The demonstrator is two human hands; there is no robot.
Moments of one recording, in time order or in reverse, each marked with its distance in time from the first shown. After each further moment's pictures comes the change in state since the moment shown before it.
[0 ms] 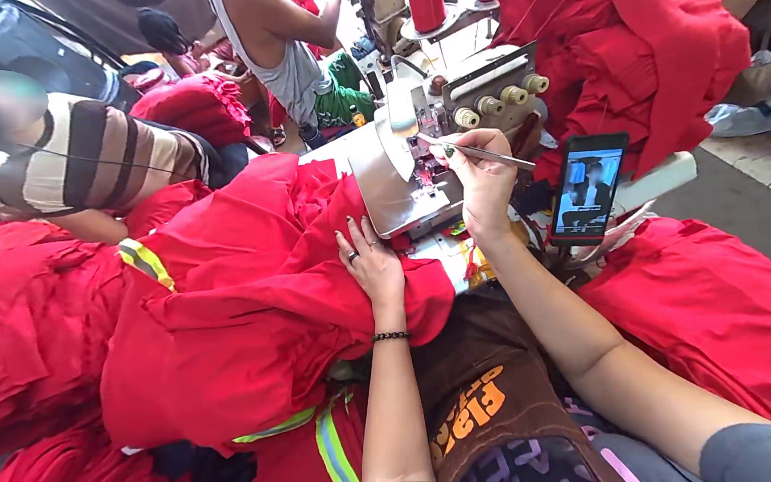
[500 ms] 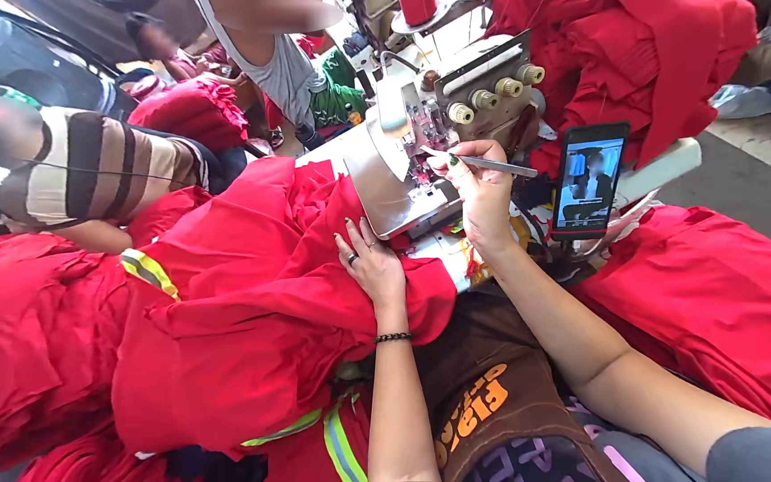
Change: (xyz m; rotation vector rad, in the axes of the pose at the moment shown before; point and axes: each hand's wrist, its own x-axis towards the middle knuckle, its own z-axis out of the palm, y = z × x) left_hand 0.001 0.000 0.000 0.010 0.000 -0.008; right_hand -0.019 -0.002 -0.008 -0.002 0.023 0.115
